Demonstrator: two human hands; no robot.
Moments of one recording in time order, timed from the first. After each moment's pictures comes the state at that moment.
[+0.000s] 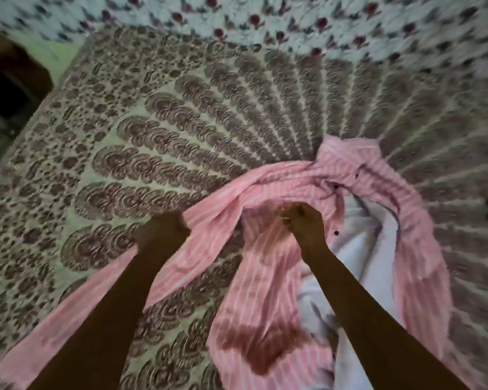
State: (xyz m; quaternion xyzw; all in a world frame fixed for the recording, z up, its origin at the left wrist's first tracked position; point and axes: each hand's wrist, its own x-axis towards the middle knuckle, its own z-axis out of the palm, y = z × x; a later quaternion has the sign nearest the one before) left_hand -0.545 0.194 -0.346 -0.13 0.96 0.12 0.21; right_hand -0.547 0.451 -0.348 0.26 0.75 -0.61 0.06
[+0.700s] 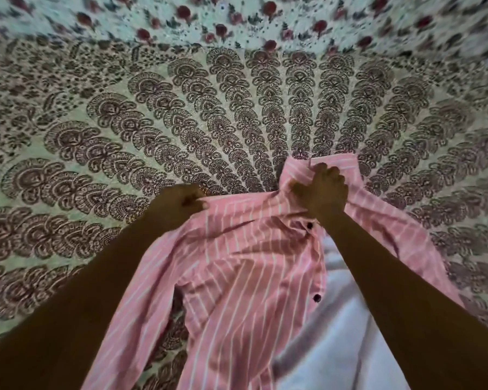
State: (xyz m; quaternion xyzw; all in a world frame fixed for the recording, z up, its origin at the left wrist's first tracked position) left_hand -0.735 0.311 -0.400 0.10 0.90 0.37 0.20; right_hand -0.724 0.588 -0.416 0.25 0.96 -0.13 0.05
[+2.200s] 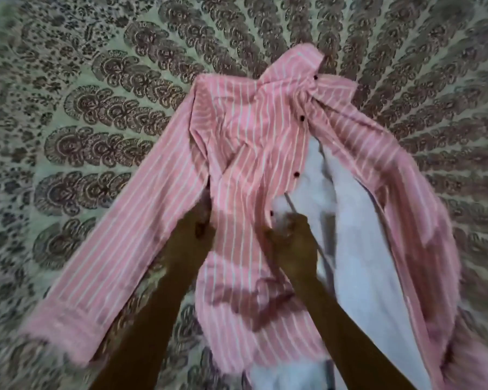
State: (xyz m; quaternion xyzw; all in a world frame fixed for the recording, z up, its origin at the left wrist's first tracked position) left_hand -0.500 0.266 -0.397 -0.12 0.92 0.34 0.13; right_hand -0.468 0.456 -0.403 0.31 0.82 -0.46 0.14
